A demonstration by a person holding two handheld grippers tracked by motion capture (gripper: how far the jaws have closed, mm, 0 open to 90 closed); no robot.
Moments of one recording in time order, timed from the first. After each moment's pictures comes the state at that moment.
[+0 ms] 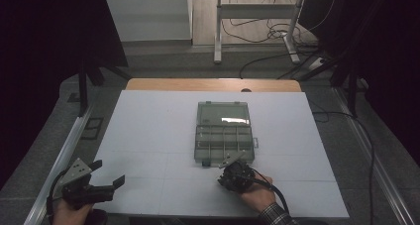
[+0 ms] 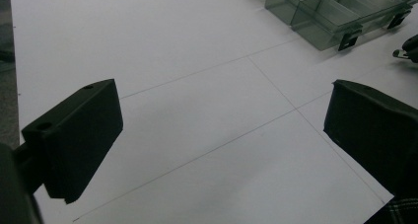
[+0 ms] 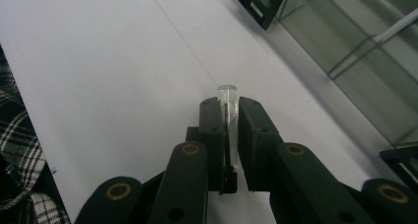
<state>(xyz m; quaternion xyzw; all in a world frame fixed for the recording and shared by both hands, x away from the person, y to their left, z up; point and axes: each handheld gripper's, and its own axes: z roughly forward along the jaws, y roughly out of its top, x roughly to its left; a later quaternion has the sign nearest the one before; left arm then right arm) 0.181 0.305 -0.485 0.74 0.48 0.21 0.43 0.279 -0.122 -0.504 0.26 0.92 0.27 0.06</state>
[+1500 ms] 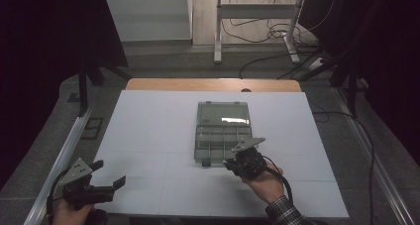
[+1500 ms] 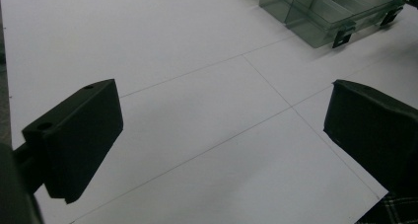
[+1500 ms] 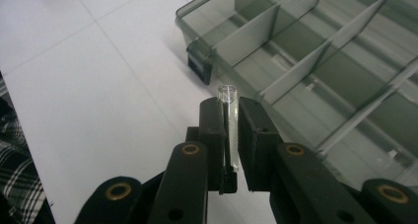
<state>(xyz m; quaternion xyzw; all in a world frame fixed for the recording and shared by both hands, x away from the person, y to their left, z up) 0.182 0.304 -0.485 0.75 0.47 0.20 0.43 0.299 -0.146 -0.468 0.30 0.89 0.34 0.08</state>
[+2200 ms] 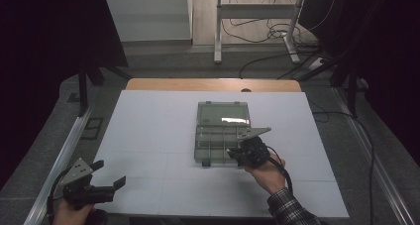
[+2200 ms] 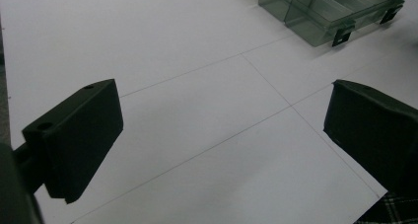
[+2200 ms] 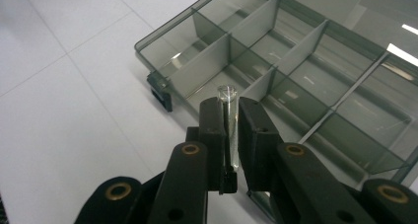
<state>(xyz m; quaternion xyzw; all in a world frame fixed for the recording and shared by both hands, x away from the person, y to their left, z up) 0.182 0.304 -0.485 0.75 0.47 0.20 0.43 0.326 -0.155 -0.462 0.33 0.87 0.36 0.09</state>
